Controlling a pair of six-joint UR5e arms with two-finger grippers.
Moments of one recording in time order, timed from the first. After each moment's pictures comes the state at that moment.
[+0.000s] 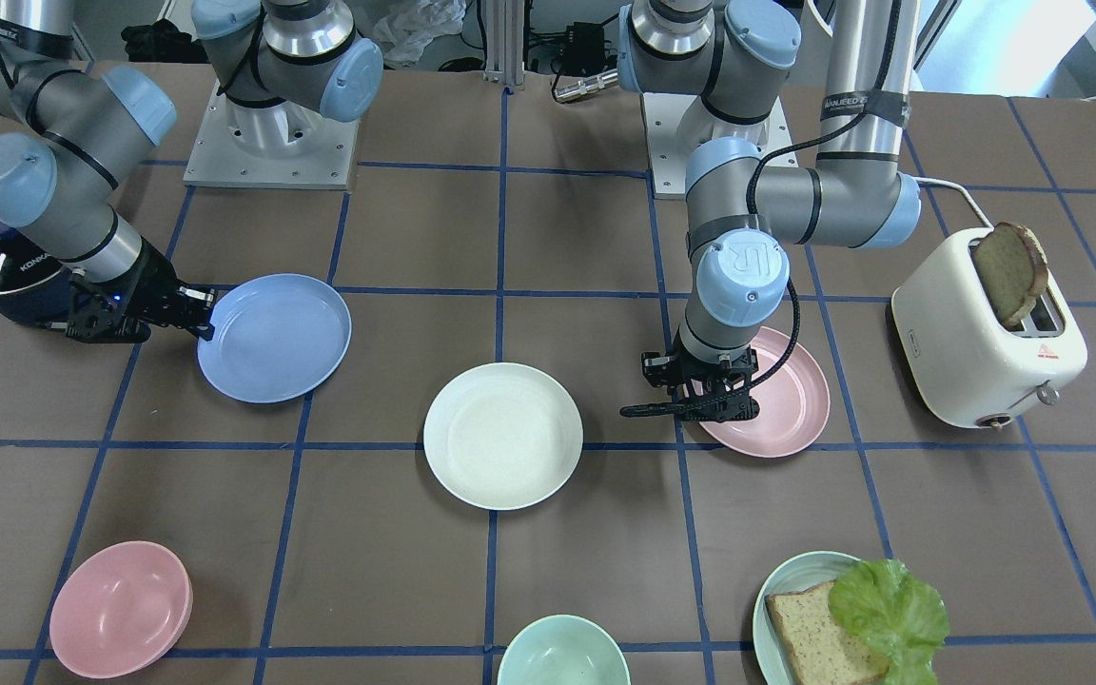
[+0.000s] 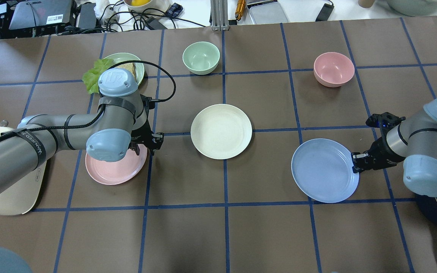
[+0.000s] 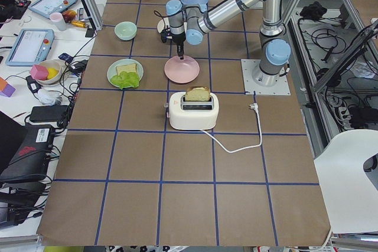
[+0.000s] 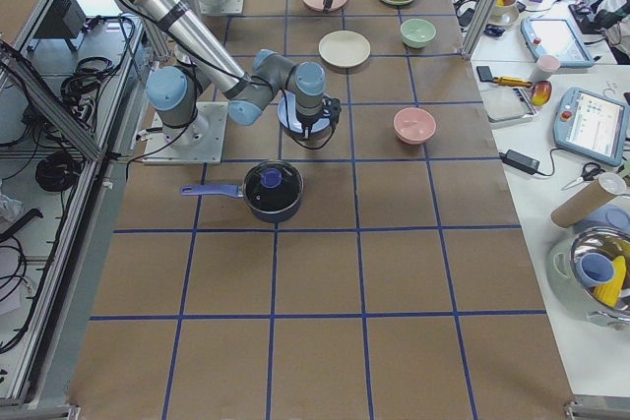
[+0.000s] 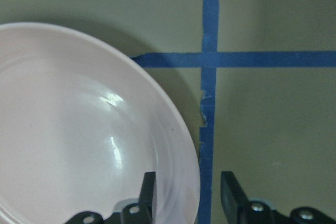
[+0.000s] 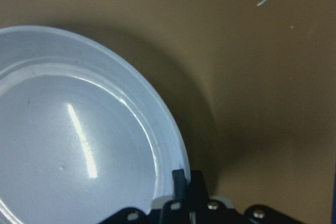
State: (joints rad) left arm -1.61 -1.89 -2.00 -0.94 1.67 -0.04; right arm 1.09 -1.49 2.32 -2.29 -1.43 -0.42
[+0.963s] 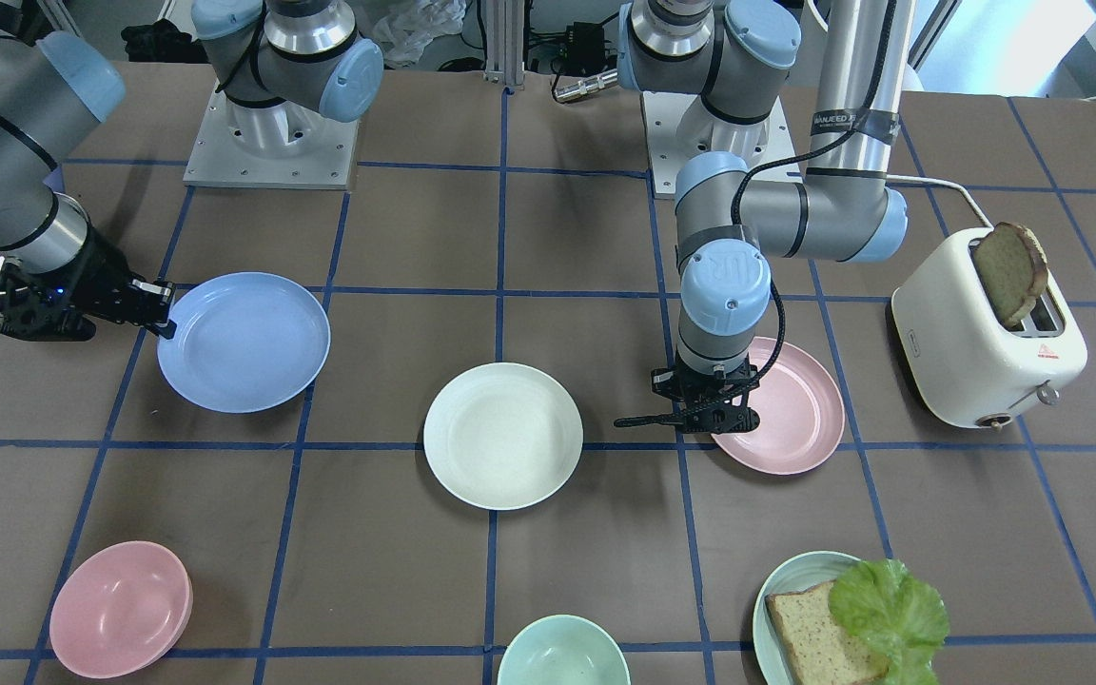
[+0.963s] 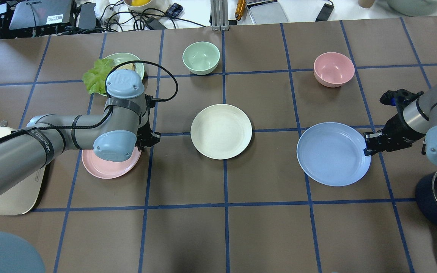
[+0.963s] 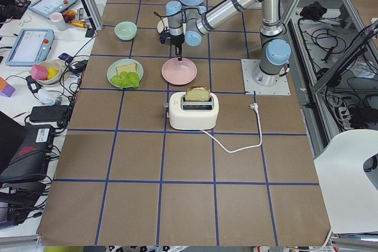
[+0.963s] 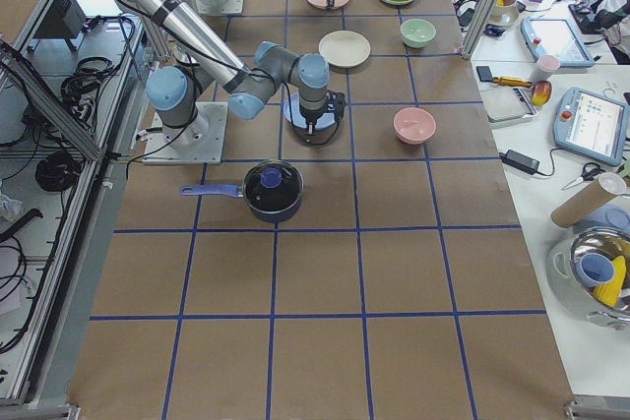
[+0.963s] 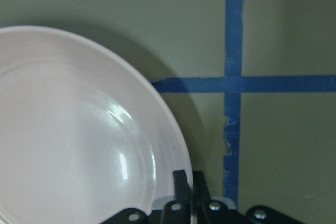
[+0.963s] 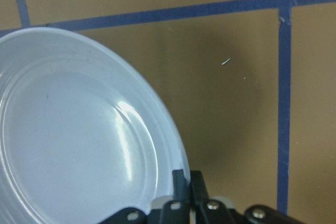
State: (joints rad) left arm -1.63 -1.92 -1.98 -0.88 1.77 -0.03; right arm 1.09 -1.53 2.12 -2.05 -1.43 -0.41
